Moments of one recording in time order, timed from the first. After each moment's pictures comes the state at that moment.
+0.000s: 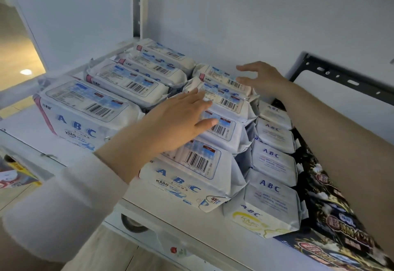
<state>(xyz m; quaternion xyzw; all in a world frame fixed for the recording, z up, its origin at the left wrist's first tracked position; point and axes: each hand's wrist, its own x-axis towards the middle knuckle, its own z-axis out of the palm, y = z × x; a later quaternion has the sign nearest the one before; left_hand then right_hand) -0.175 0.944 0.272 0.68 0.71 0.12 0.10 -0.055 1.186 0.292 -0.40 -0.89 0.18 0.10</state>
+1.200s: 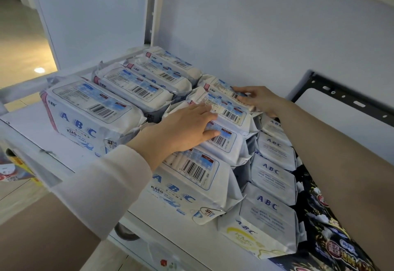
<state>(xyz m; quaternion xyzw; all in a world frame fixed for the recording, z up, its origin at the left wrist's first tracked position) -0.175 0.980 0.246 0.68 0.72 0.12 0.10 -0.060 1.219 0.260 -0.38 -0.84 0.38 0.07</state>
